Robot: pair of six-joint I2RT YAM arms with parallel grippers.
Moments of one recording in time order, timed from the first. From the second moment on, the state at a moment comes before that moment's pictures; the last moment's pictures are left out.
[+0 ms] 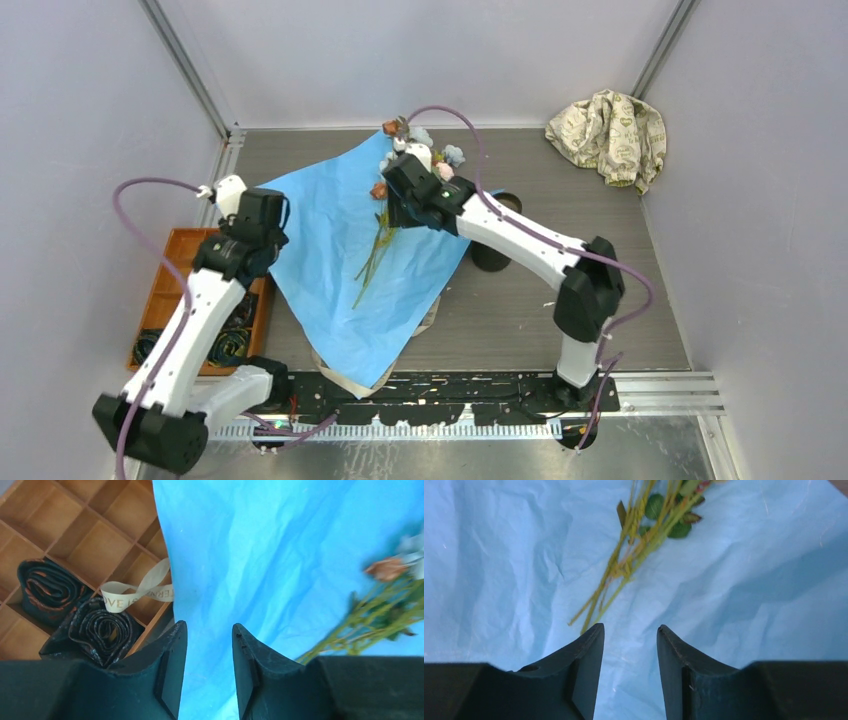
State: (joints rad) left arm -0.27 1.06 1.04 -0.85 -0.63 -0.71; right arm 0.86 1.75 1.58 -0.63 0.29 0.58
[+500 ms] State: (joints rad) left arm -0.27 0.69 1.08 -0.75 -0.39 -0.57; right arm 0.73 2.27 2.14 -0.85 0.28 0.61
